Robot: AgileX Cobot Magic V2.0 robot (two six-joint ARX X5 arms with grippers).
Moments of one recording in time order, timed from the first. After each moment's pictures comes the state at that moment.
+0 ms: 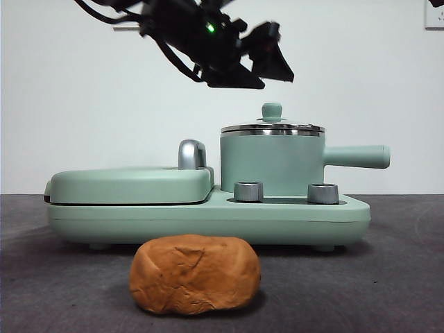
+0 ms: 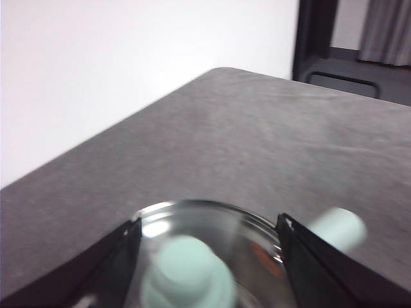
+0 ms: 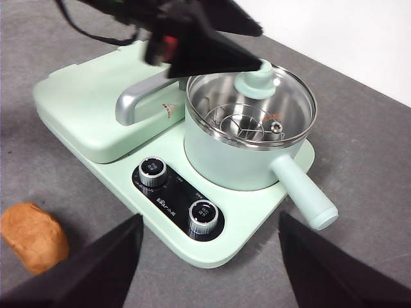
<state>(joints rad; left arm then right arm) -0.63 1.85 1.40 0.24 0.27 0.14 0.24 0.66 0.83 -0.62 -0.39 -0.28</state>
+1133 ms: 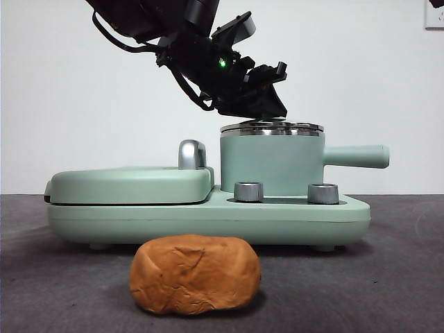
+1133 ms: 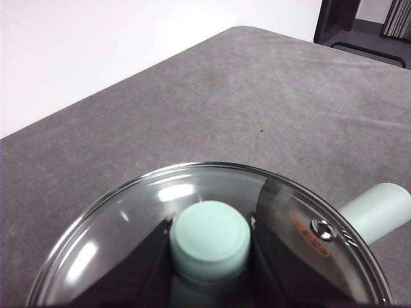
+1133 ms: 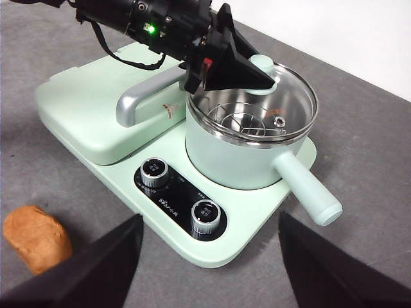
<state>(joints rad) -0.62 1.97 1.49 0.17 0.24 0.11 0.24 0.66 0.83 -0.62 -0.39 -0.26</state>
